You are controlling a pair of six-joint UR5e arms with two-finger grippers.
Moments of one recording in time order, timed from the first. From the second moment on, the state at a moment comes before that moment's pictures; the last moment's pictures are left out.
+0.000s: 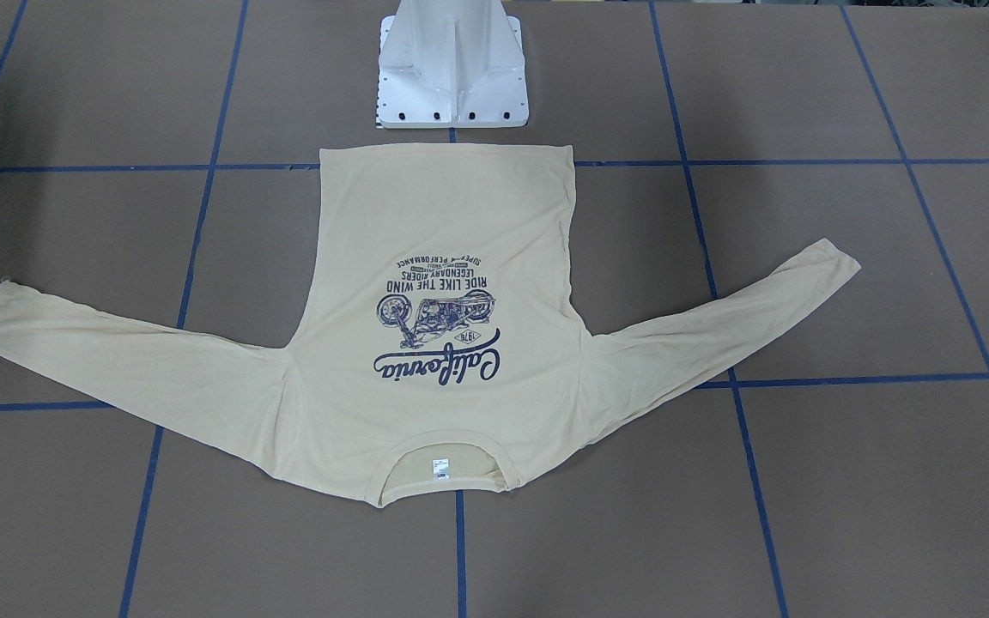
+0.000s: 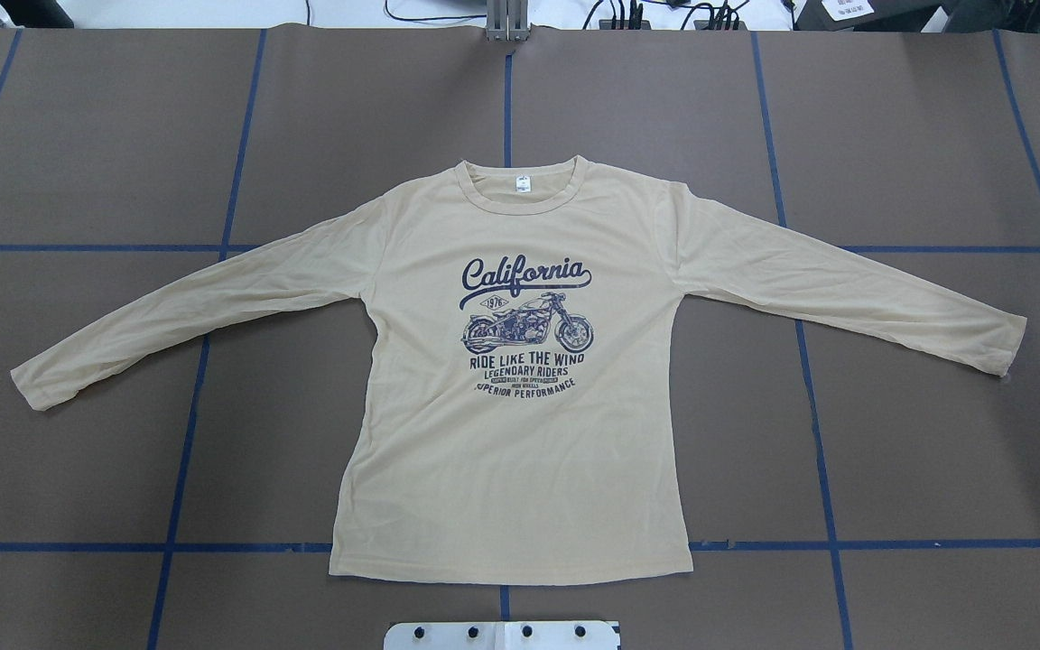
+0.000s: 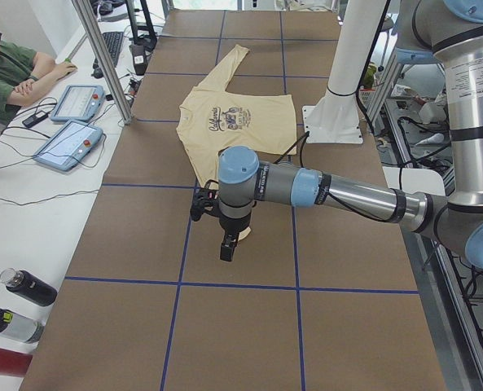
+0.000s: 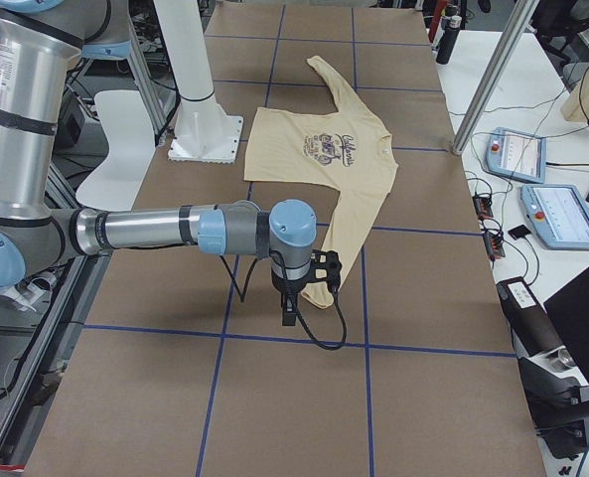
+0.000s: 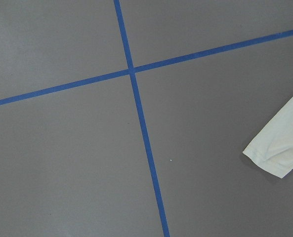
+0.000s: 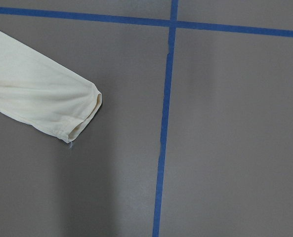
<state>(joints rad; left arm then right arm) -1.53 -1.36 -1.99 -1.49 -2.28 0.09 1.52 -1.82 1.93 -1.68 2.31 -0.03</state>
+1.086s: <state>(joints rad) -1.53 -1.37 -2.05 -1.58 -2.28 0.16 1.52 -1.78 1.93 -1.66 2.32 -0.03</state>
